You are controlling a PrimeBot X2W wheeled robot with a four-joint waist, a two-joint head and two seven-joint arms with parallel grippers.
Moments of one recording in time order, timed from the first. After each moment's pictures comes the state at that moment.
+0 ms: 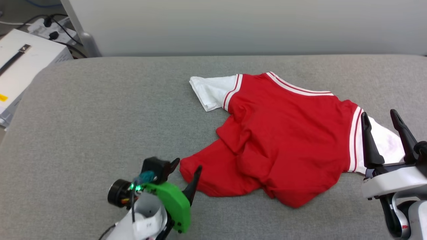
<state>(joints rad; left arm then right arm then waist) -0.17 0.23 -0.44 0.19 -0.39 -0.07 0.07 -0.09 -0.17 -0.06 -0.05 0.18 0.13 -0.15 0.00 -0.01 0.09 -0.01</state>
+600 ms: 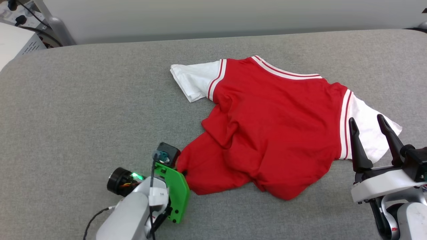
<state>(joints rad) -0.37 0.25 -0.54 0.45 -0.37 -0.10 0.35 -0.09 -0.15 -0.03 -0.01 0.16 0.13 -0.17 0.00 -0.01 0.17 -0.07</state>
